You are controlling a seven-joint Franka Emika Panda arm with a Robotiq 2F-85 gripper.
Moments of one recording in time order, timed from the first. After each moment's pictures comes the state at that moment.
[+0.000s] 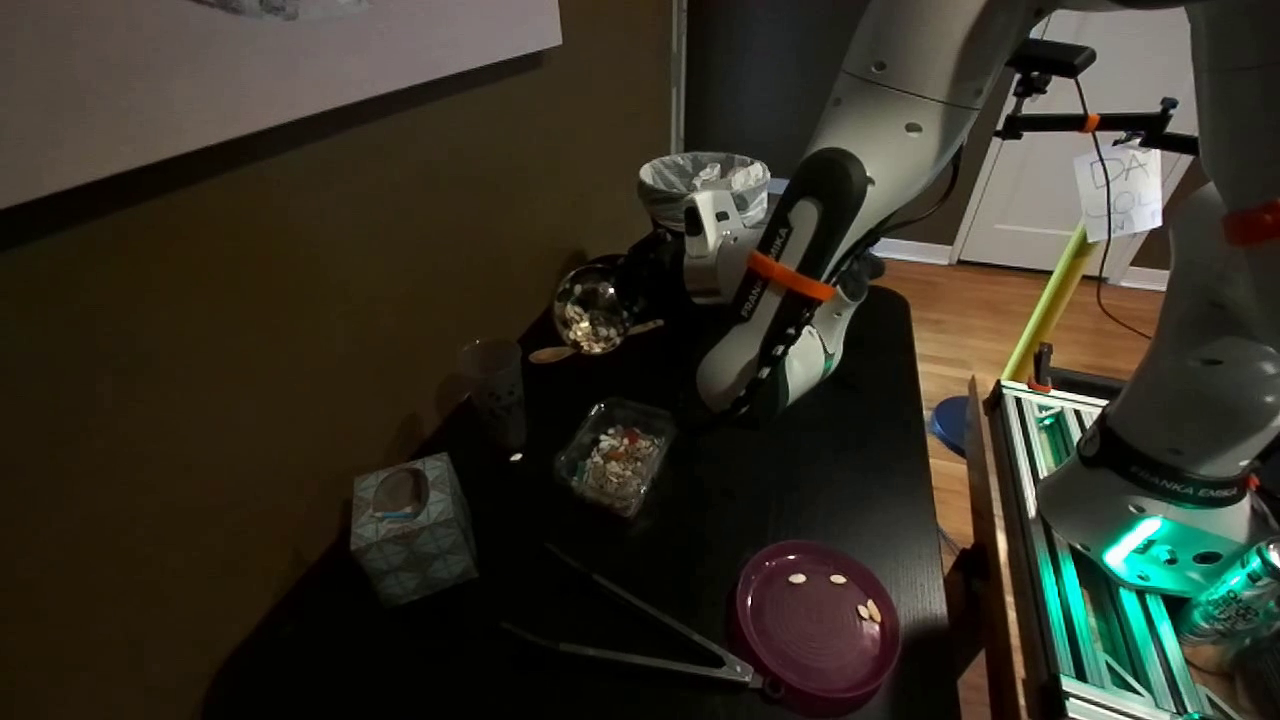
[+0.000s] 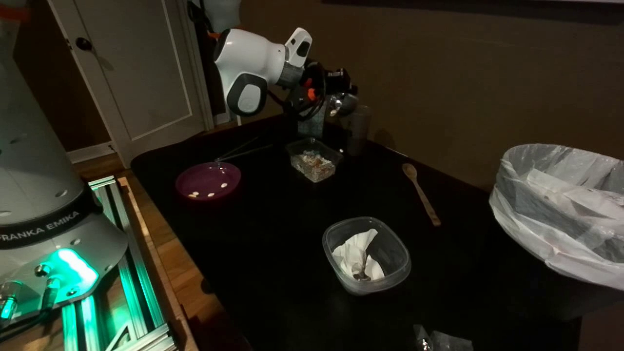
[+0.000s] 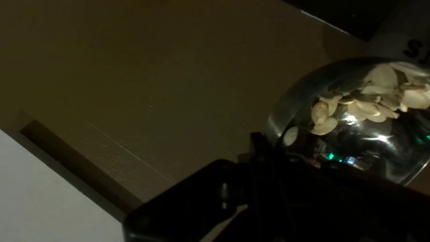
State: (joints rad) arm 0.12 0.52 0.09 -2.39 0.56 4.20 -0.79
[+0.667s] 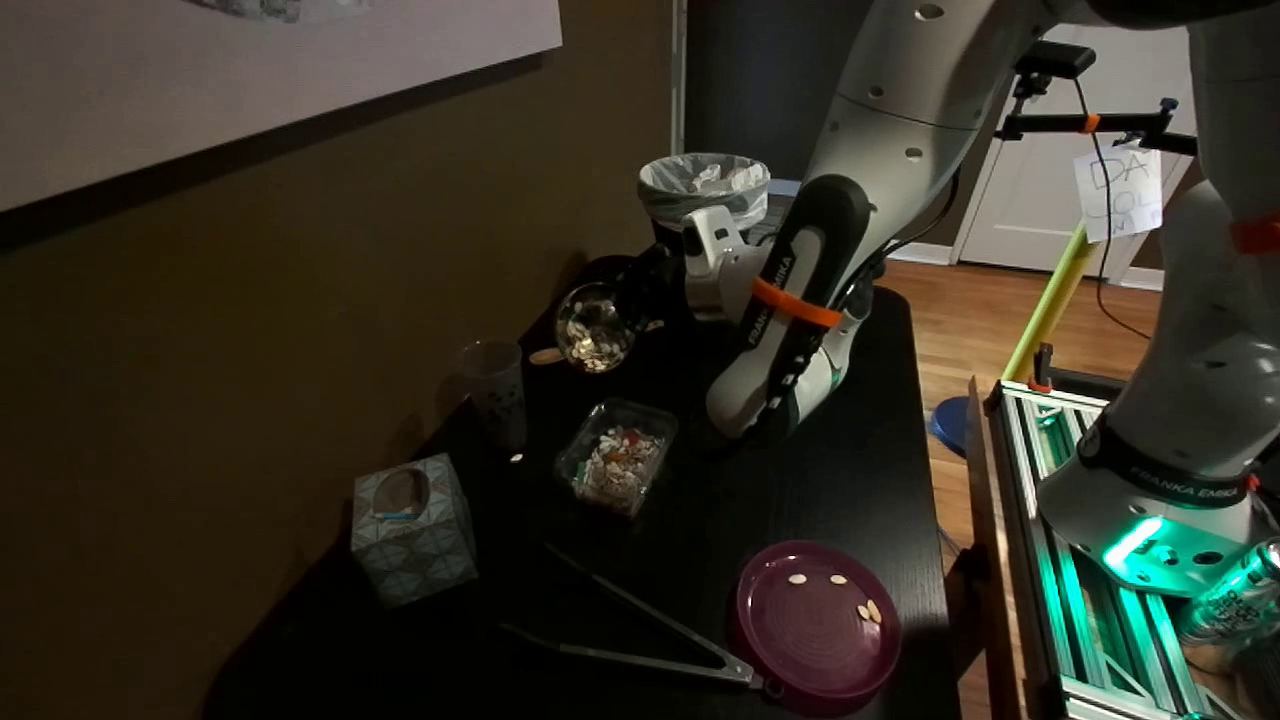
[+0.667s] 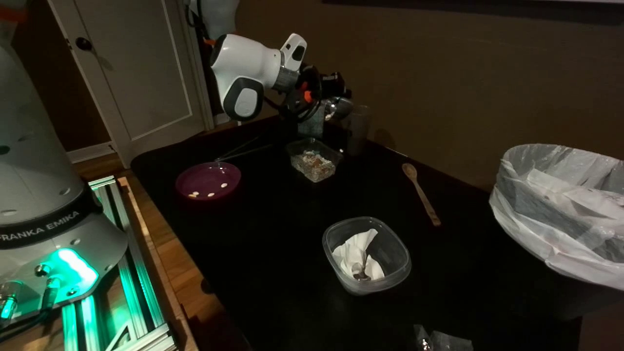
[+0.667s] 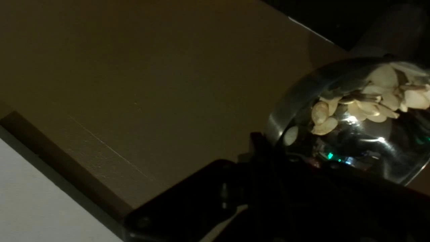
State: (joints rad) arm 0.22 0.55 0.01 -2.40 0.56 4.21 -0.78
